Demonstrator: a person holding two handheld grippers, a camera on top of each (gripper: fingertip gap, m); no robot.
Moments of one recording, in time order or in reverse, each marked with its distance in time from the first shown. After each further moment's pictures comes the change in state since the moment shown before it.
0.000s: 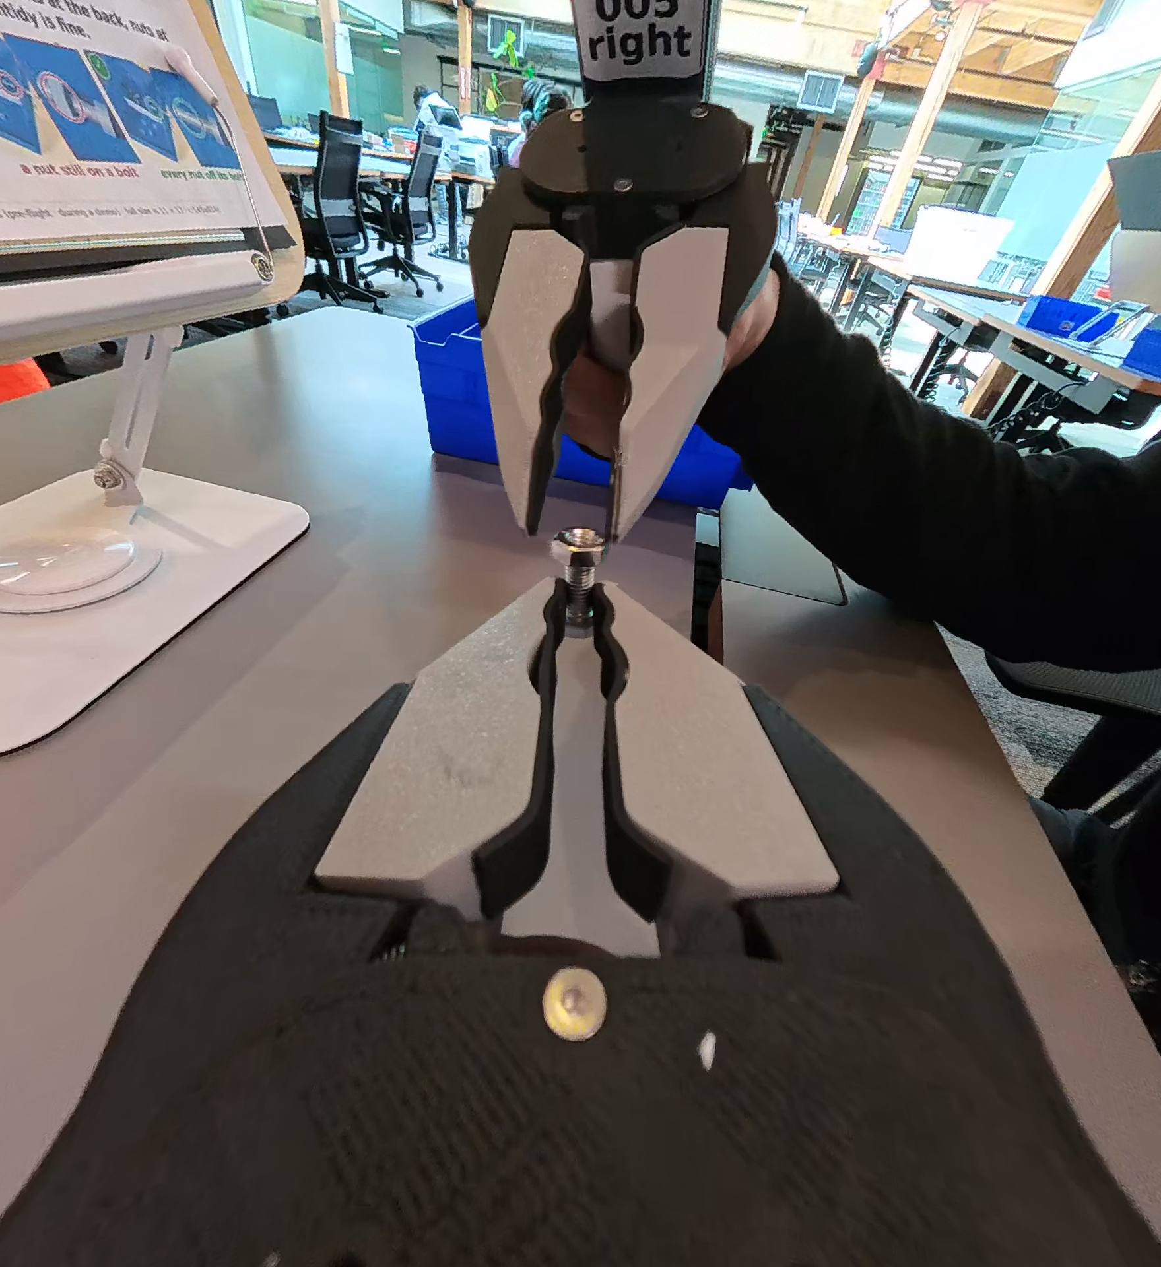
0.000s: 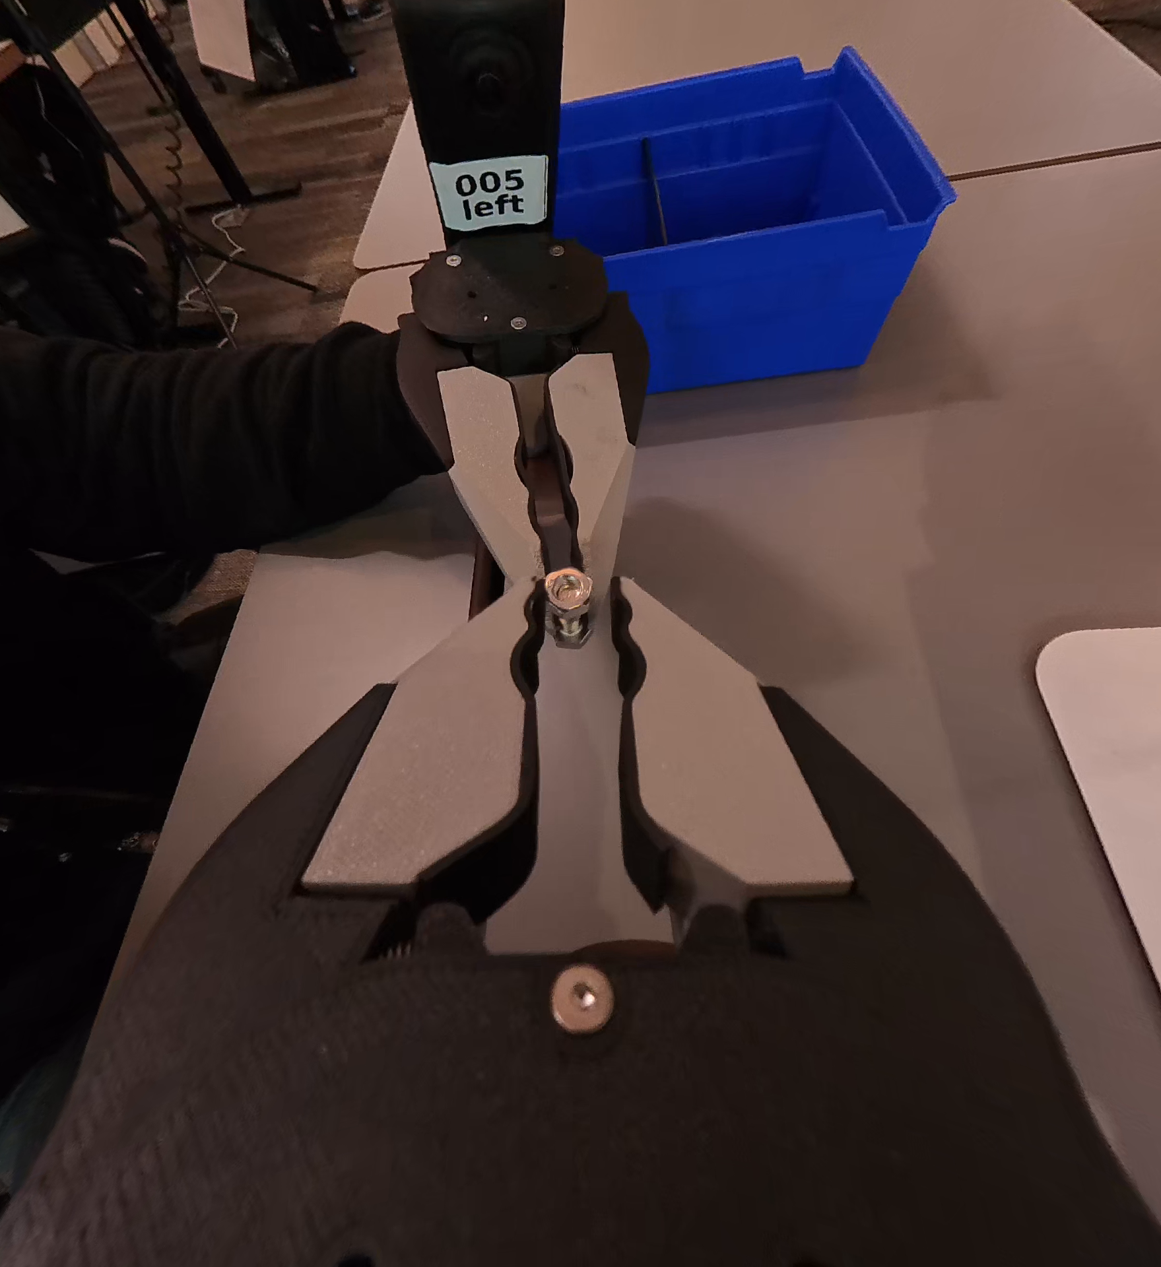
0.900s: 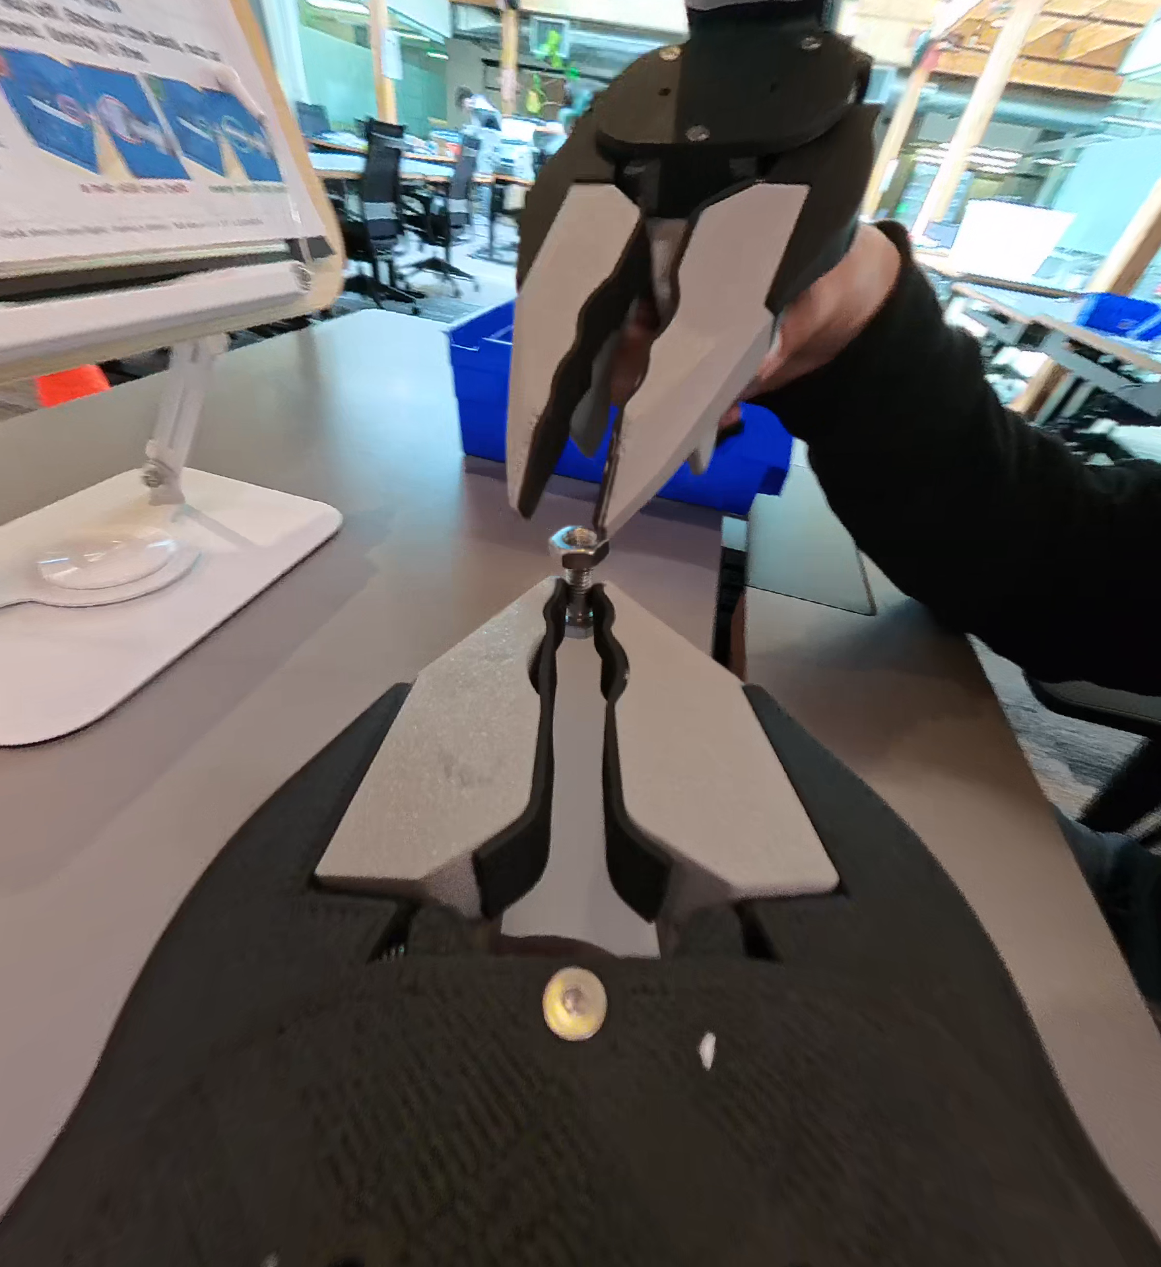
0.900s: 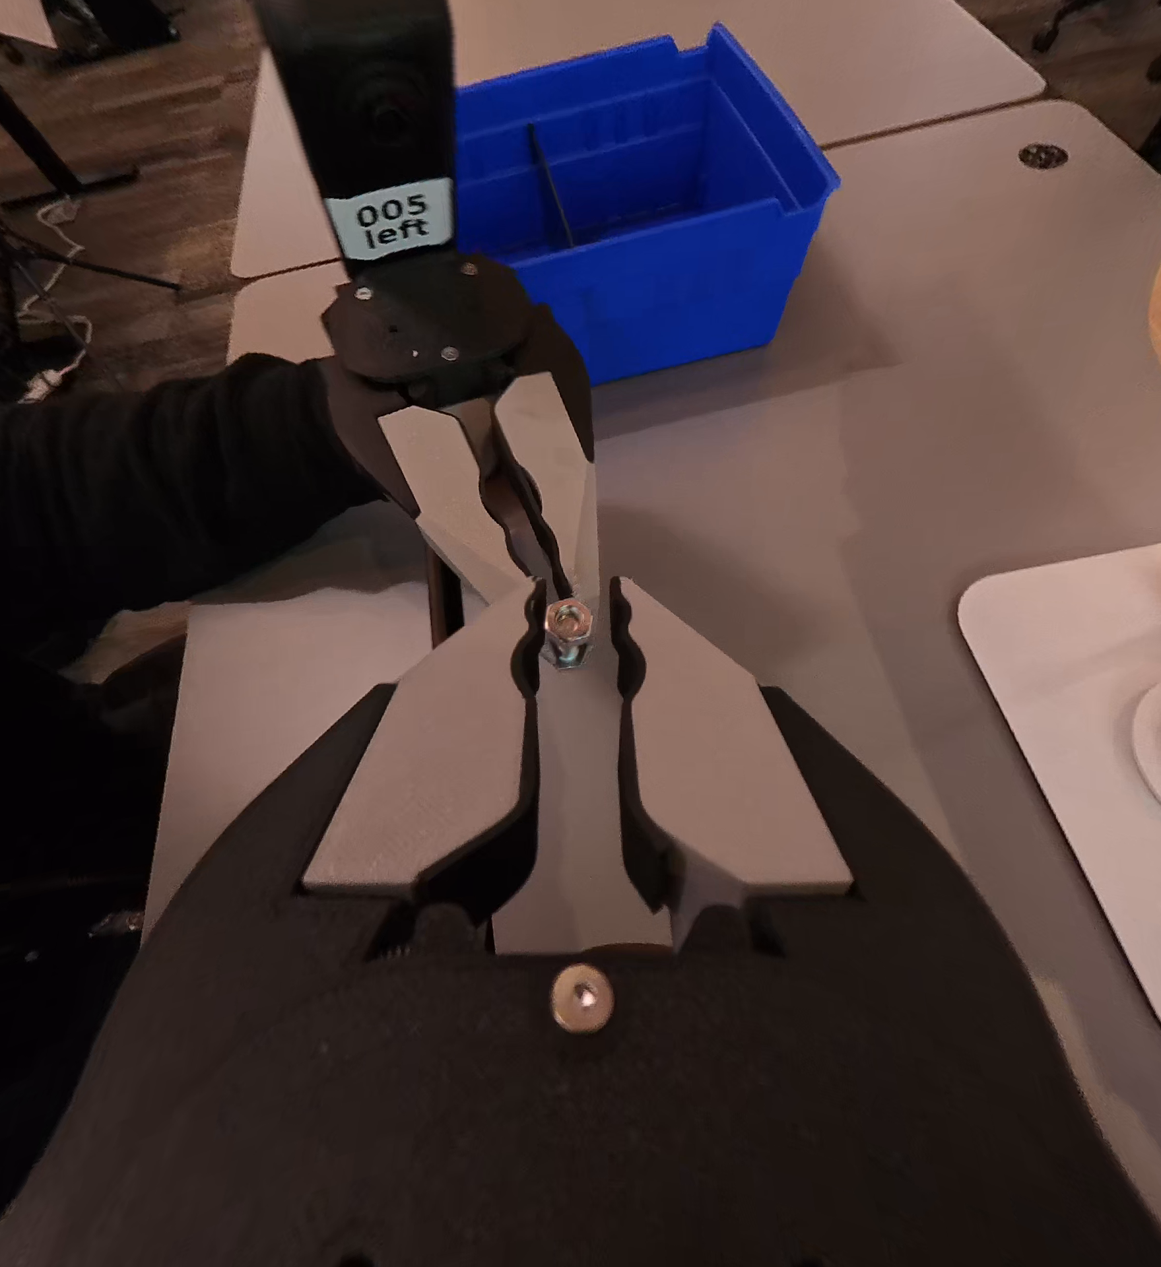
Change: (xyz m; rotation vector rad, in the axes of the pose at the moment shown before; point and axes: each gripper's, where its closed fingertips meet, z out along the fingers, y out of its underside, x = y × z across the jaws) left arm -0.005 -0.003 0.001 -0.001 -0.052 0.004; right arm 0.006 -0.011 -0.001 -0.042 0.174 0.062
